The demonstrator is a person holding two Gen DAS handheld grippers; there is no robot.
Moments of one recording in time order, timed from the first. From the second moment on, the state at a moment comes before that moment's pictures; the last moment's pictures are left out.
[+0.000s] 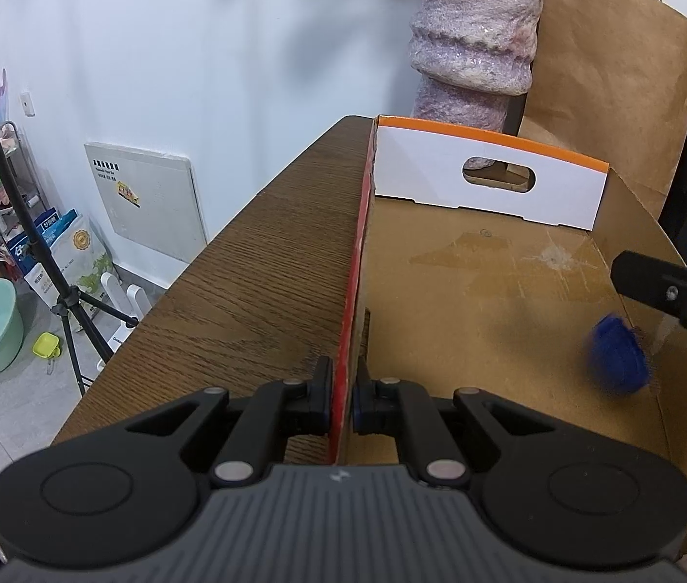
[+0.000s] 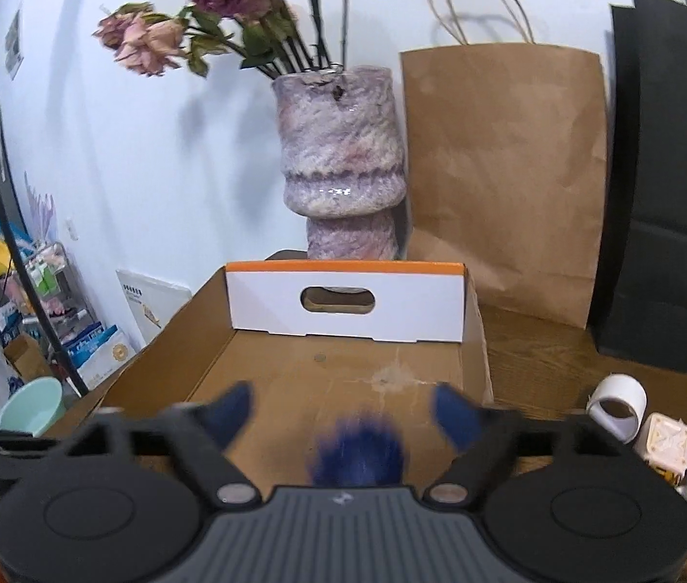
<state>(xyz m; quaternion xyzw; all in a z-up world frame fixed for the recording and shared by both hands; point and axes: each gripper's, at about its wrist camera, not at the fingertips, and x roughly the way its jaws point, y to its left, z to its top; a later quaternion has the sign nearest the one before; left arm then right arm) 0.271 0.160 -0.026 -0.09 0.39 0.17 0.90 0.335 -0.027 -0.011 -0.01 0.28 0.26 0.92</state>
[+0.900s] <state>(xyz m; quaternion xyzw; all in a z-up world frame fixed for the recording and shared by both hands) 0.271 0.159 -0.025 -0.10 0.39 0.17 0.90 0.318 -0.079 0.024 0.03 0.22 0.18 0.96</state>
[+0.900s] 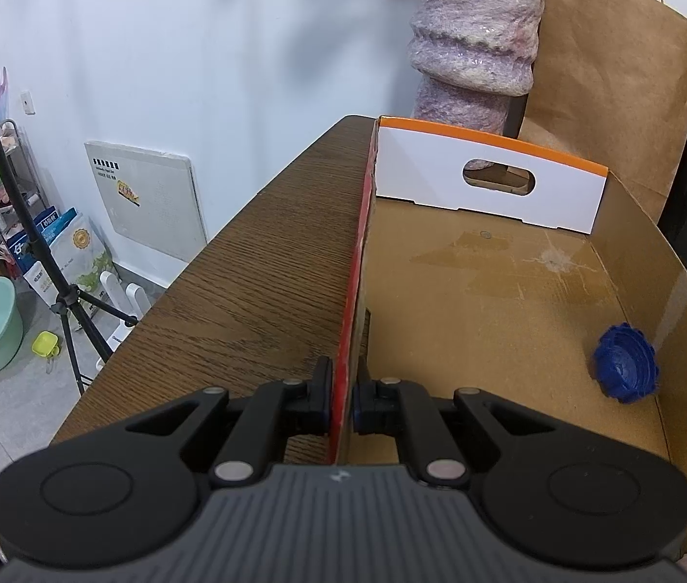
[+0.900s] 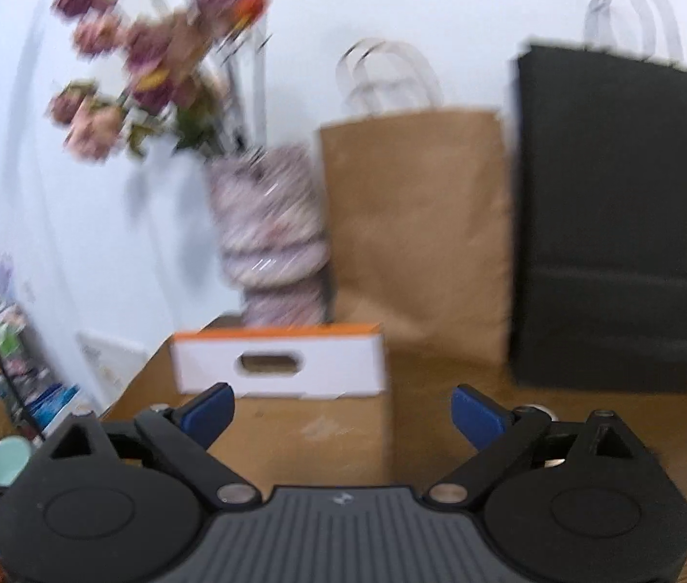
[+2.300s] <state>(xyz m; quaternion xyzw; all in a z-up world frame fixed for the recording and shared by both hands) 0.270 0.158 -0.024 -0.09 0.39 0.17 0.90 0.374 -0.349 -0.084 -0.06 0.30 -0.15 0.94</state>
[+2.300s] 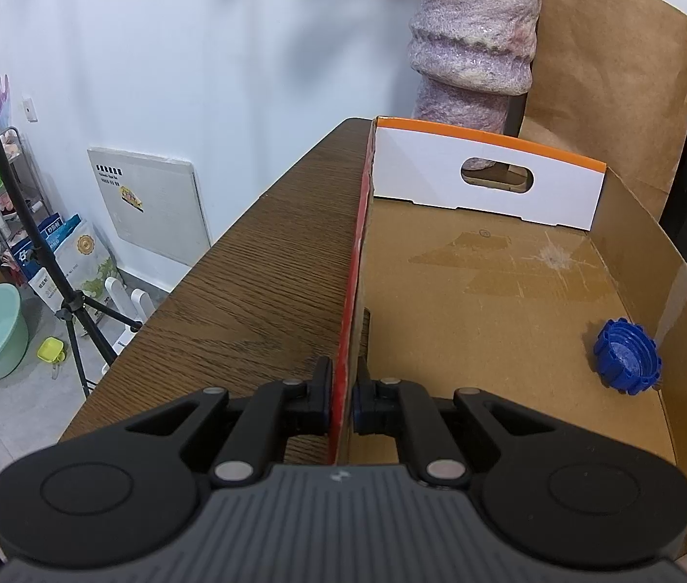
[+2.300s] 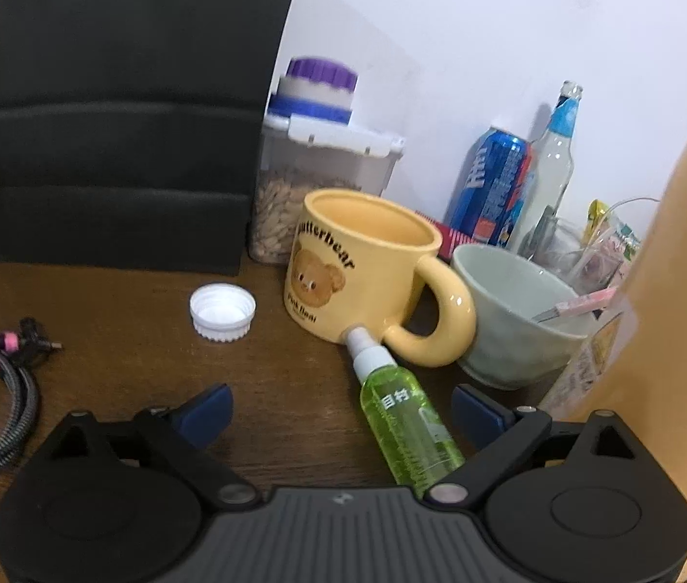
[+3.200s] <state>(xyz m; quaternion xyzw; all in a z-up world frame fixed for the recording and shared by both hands) 0.270 0.158 -0.025 -0.09 0.39 0.17 0.90 0.371 -0.353 -0.087 0.03 0.32 -0.08 0.94</state>
